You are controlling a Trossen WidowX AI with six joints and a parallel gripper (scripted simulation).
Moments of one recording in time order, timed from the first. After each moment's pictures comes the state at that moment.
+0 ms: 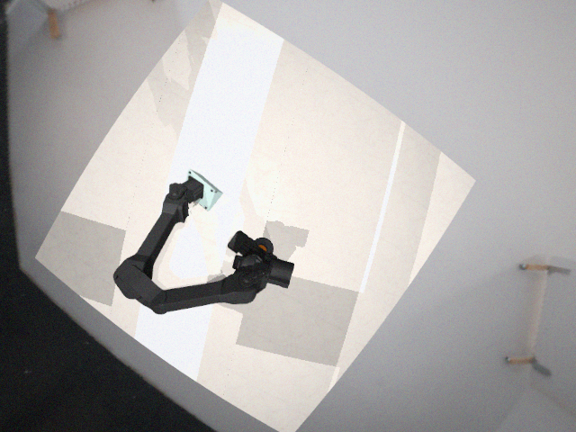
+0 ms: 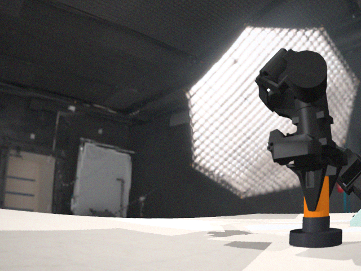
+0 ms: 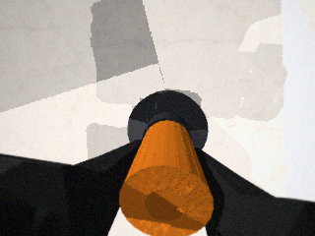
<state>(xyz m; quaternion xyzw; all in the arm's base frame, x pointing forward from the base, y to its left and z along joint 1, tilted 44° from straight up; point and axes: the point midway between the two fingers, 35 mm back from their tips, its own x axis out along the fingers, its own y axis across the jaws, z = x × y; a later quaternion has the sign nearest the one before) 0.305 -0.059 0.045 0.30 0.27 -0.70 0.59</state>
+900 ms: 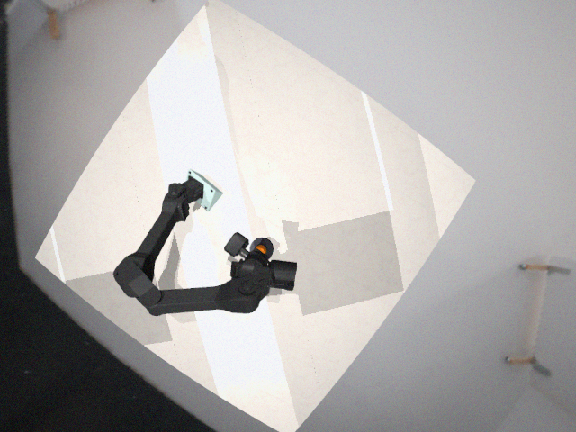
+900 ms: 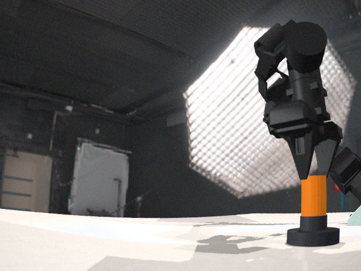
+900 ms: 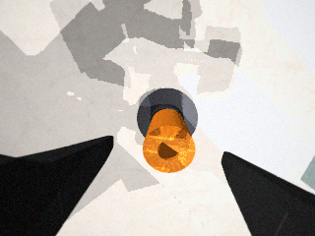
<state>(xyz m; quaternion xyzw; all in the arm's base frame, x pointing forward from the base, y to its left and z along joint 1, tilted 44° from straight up) 0.312 -0.028 0.078 0.29 0.27 -0.70 0.59</state>
